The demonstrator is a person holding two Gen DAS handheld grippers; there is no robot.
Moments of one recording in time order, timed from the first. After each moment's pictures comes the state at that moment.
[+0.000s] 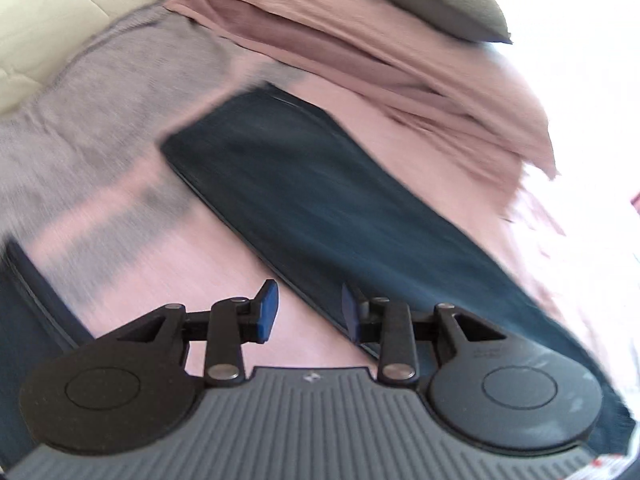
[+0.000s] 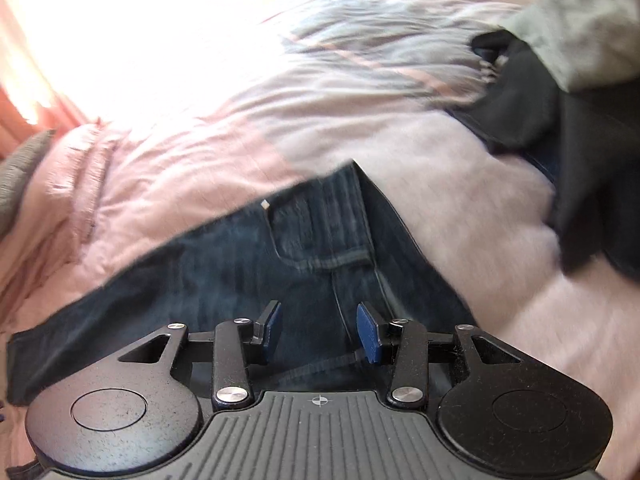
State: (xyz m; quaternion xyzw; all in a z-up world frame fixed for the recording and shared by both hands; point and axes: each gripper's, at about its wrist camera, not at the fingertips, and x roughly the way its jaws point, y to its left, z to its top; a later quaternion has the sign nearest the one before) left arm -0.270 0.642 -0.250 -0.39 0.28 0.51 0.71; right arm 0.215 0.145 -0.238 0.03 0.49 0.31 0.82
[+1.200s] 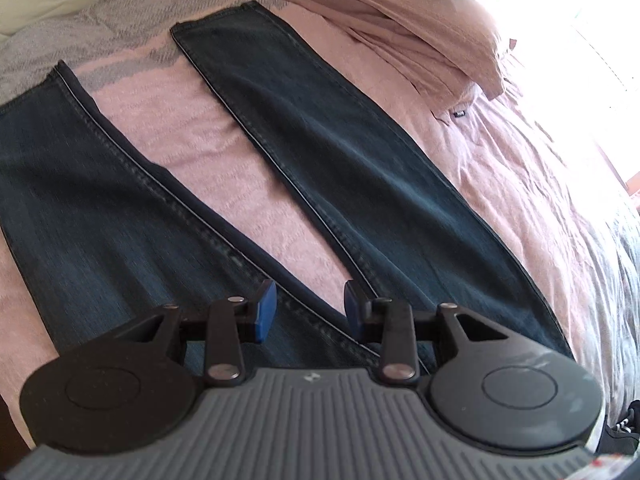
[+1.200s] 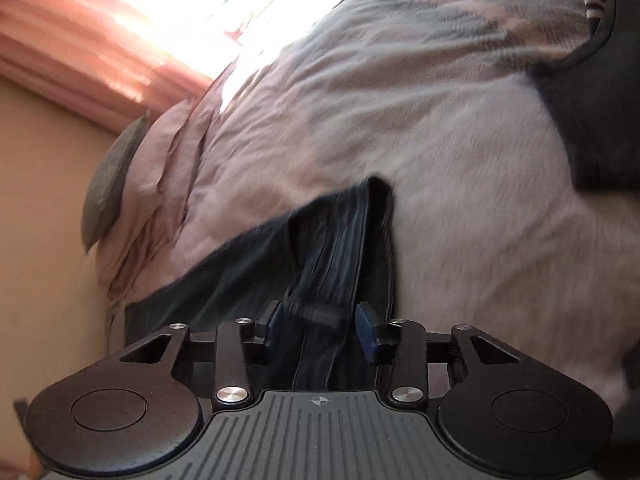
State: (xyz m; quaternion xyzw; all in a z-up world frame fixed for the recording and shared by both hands) left arm -0.149 0.439 -0.228 -0.44 0.30 0.55 0.64; right arm 0.388 0.100 -0.305 0.10 0.58 0.51 0.63
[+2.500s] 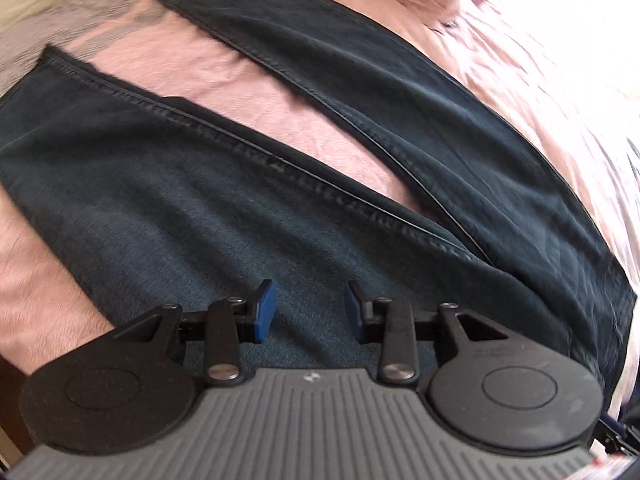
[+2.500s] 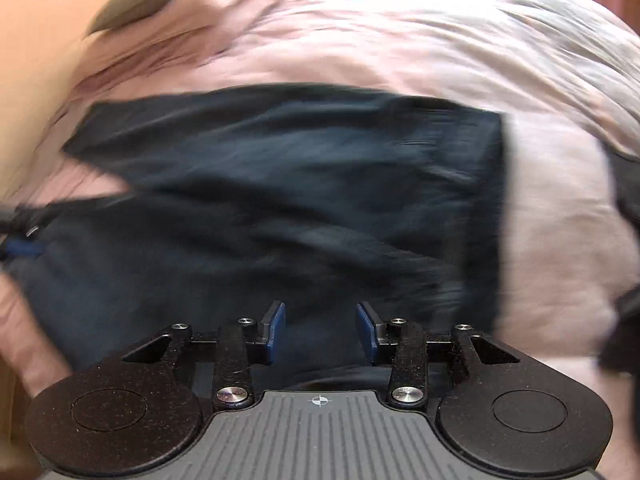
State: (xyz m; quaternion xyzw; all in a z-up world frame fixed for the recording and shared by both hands) left arm -0.178 0.400 -0.258 -0.41 0.40 0.49 0.65; right arm 0.175 0.127 -0.264 -0.21 0.47 0.56 0.66
